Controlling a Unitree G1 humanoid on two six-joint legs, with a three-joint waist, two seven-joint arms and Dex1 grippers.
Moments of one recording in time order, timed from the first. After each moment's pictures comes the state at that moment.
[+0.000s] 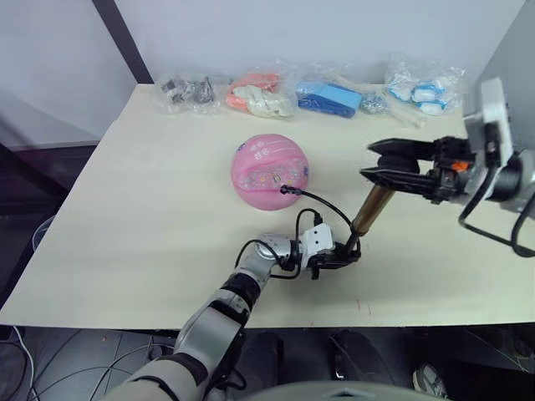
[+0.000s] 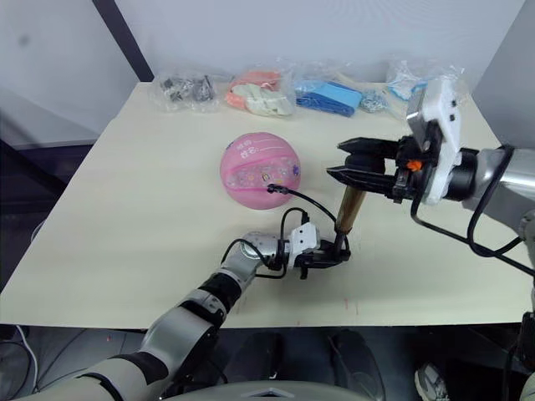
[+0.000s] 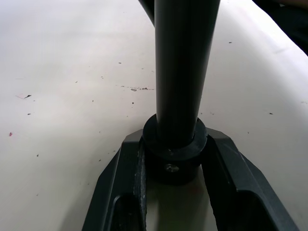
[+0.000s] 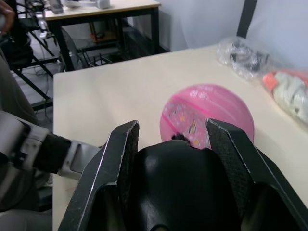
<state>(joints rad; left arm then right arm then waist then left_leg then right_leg) -0.63 0.07 -0.34 0.96 0.07 -0.39 -1.05 -0.62 -0.91 -0.22 -0.51 1.10 0.94 0.71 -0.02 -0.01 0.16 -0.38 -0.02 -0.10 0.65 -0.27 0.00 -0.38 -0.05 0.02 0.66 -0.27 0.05</state>
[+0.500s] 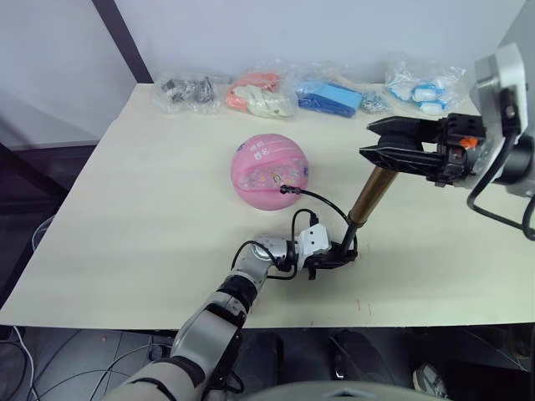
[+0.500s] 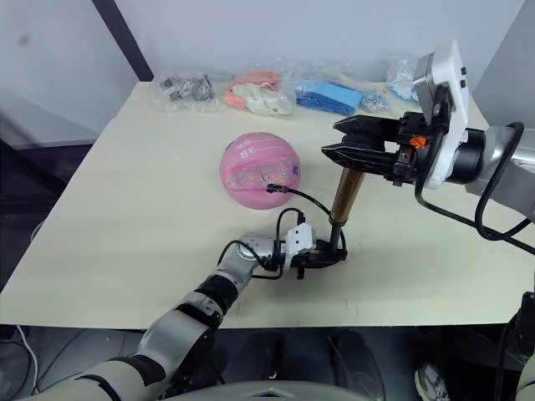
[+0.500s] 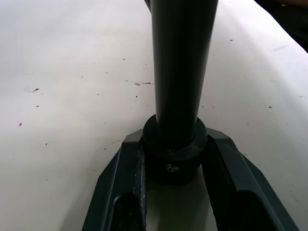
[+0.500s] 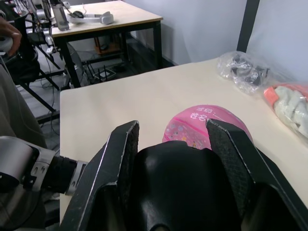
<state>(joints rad) -0.61 0.09 -0.32 0.93 0.07 -0.39 -1.04 -0.64 -0.85 -0.18 -0.53 1.14 0.95 0.64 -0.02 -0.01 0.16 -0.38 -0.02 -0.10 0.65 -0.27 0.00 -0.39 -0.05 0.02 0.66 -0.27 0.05</state>
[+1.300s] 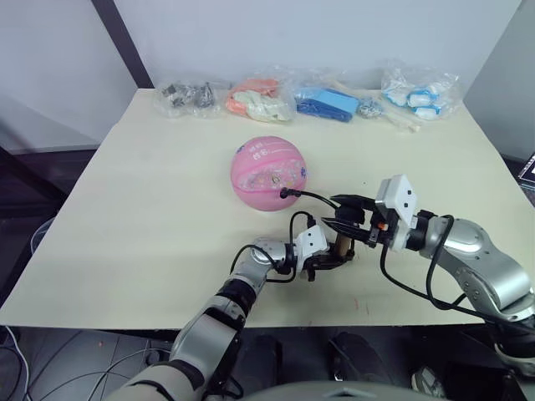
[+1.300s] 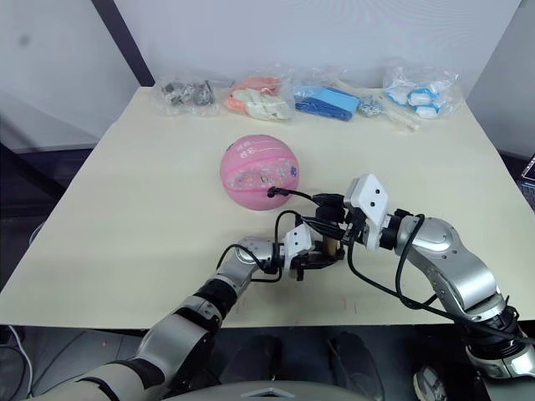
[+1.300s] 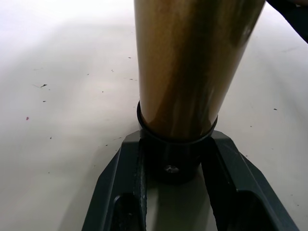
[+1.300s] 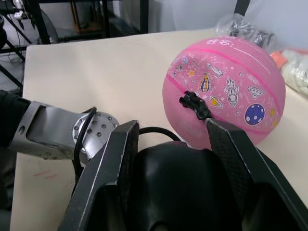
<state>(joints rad) -0.58 0.08 -0.32 0.92 0.08 -0.38 -1.01 -0.26 -0.61 0.18 -0.43 0.51 0.44 0.73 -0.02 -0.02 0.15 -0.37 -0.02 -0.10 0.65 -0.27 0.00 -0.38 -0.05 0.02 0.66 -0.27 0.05</state>
